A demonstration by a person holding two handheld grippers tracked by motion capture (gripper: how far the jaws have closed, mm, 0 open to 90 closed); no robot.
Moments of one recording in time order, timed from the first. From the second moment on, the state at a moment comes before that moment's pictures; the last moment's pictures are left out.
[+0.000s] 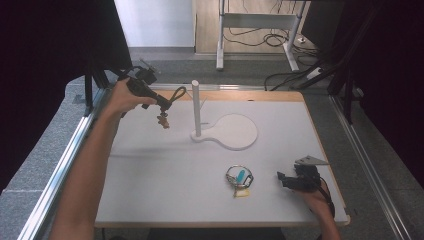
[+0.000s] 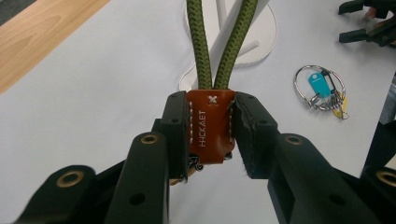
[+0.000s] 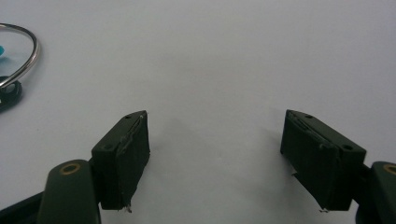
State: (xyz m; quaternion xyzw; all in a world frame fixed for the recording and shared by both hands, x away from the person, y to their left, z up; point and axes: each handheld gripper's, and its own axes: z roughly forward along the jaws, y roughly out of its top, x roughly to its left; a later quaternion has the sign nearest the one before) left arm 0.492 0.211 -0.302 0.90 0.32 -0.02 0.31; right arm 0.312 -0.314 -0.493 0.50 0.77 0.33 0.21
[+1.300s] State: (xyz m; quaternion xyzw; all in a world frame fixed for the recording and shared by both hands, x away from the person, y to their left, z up) left arm 0.508 0.187 -0.325 0.90 0.31 -0.05 0.29; right arm 0.312 -0.312 -0.493 0.50 0.77 0.33 0.21
